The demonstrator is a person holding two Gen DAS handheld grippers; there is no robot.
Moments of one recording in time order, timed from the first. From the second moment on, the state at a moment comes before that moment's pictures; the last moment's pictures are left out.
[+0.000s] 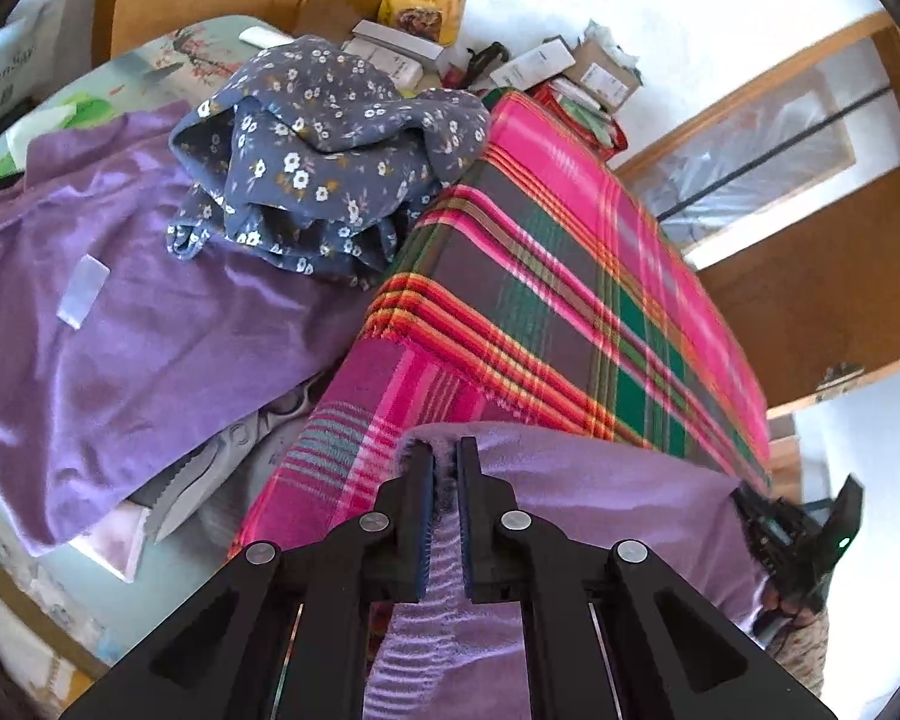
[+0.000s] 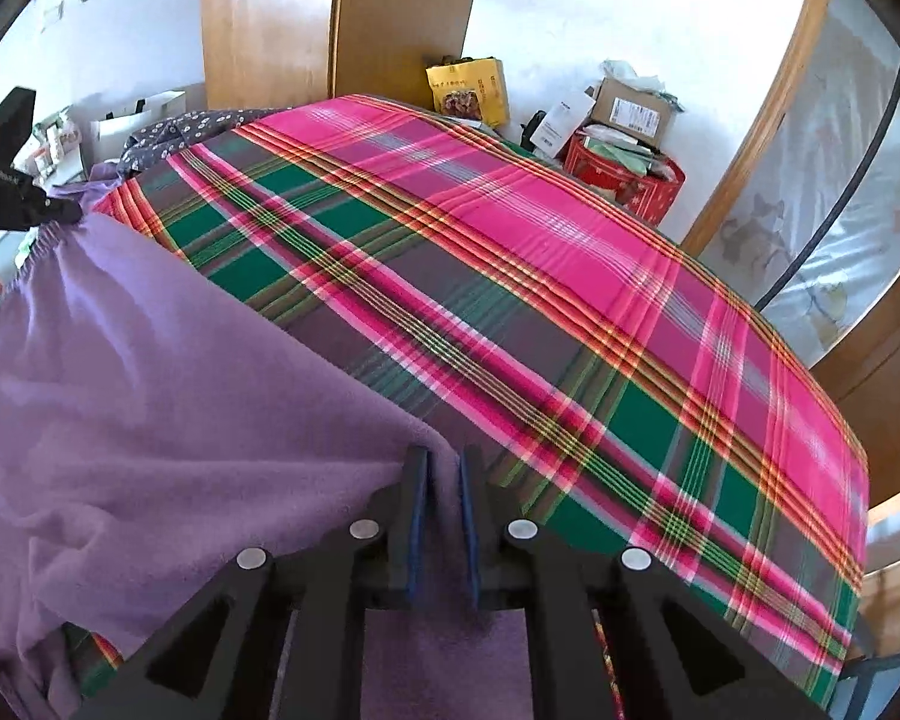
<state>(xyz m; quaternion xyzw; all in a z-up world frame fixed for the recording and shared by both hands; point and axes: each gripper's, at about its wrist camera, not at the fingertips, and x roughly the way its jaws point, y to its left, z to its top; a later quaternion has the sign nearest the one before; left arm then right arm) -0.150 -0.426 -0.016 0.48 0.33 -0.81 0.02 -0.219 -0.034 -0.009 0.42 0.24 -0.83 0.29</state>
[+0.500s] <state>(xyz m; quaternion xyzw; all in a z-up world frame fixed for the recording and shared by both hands) -0.104 -0.389 0.037 0.47 0.28 -0.84 0.02 -0.177 0.101 0.043 0.42 0.11 -0.88 0.21</state>
